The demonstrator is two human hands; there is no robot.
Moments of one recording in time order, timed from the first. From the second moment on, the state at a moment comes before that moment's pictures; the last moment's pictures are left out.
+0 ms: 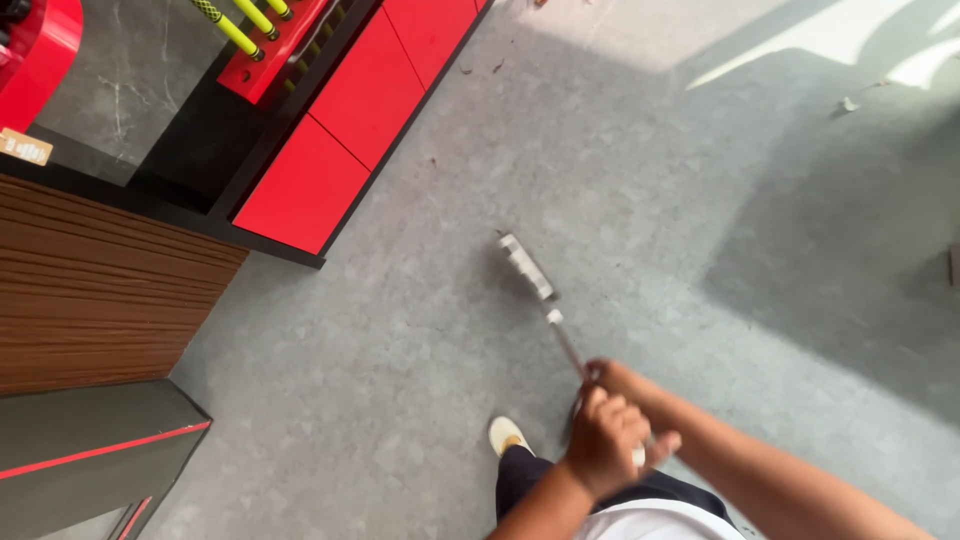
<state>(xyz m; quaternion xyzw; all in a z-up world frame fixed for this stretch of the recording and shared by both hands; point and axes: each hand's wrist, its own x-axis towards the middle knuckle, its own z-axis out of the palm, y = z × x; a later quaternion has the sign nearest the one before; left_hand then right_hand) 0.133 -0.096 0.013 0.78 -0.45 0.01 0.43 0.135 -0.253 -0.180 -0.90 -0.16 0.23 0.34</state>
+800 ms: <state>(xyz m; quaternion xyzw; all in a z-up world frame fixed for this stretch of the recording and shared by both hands) 0.260 -0.049 -0.038 0.77 -0.47 -0.03 0.42 0.263 -0.214 -0.197 -0.80 0.13 0.30 0.51</state>
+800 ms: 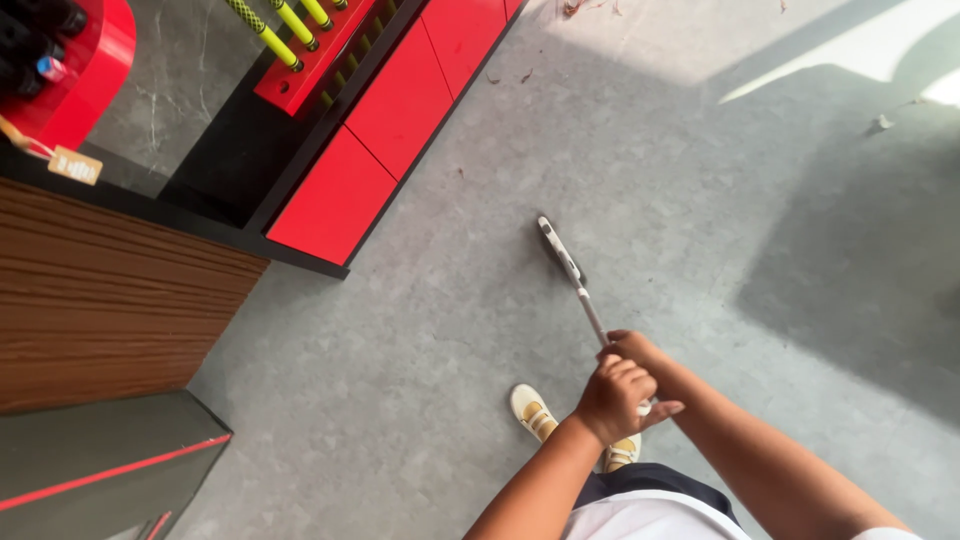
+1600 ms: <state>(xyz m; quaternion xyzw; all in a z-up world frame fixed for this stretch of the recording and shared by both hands) 0.349 0.029 -0.045 0.76 -0.47 -0.01 0.45 0.334 -0.134 -0.198 -0.75 0.15 0.32 0.55</state>
